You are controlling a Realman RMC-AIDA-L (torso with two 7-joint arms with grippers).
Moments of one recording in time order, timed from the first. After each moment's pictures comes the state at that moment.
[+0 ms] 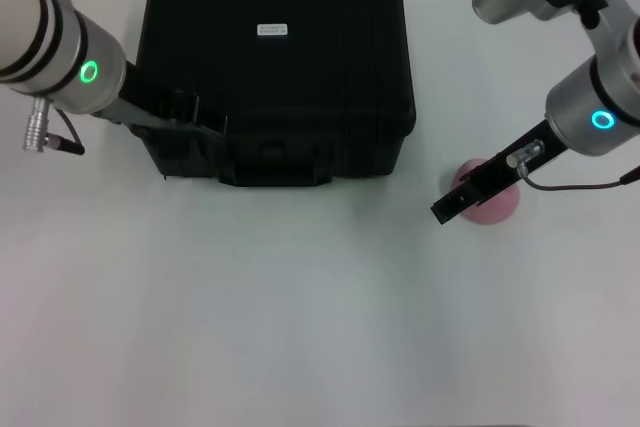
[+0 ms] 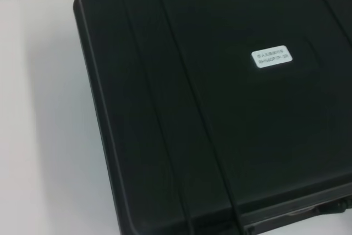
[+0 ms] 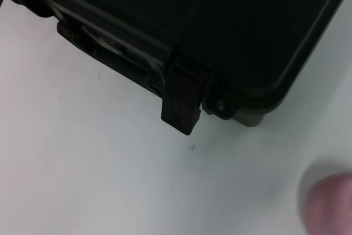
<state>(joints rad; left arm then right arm) -0.56 -2.06 1.56 1.57 -0.41 -1.46 -0.16 0.62 2.06 -1.50 -1.28 0.59 1.54 -0.25</state>
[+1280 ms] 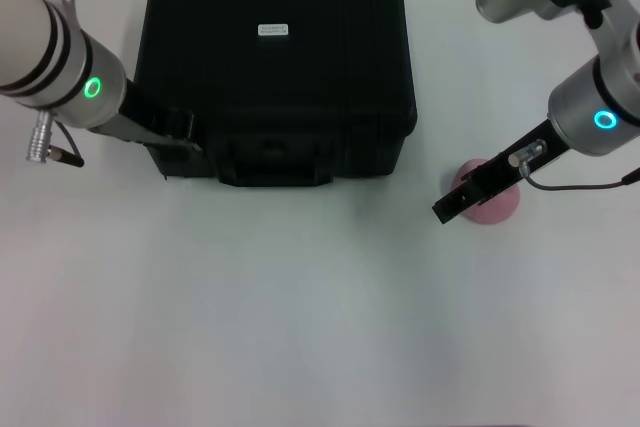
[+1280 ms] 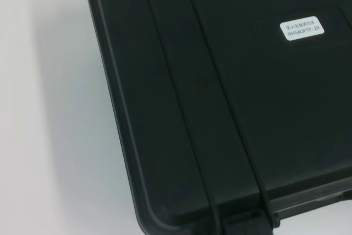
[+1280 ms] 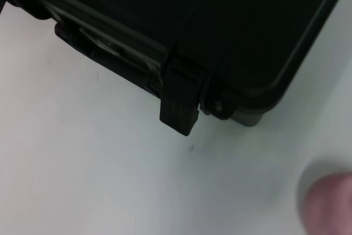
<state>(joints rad) -0.58 -2.05 1.56 1.46 -0.40 -1.43 -0.14 0.62 2.06 -1.49 -1.27 0.59 1.54 -0.25</state>
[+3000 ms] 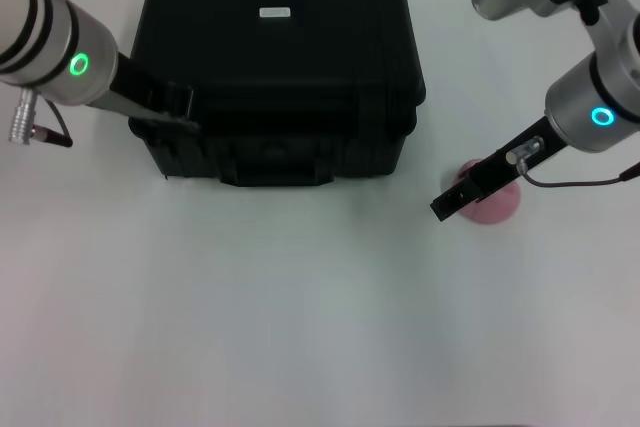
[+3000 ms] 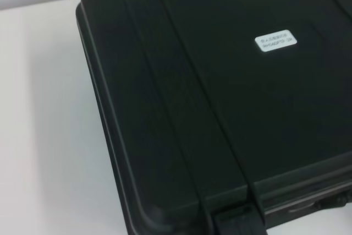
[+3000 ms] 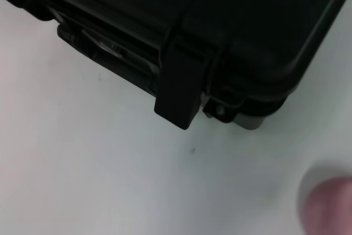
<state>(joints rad) -0.56 -2.05 1.55 1.62 -0.40 -1.50 -0.13 0.63 2.06 -1.50 -1.27 0.59 1.54 -0.25</state>
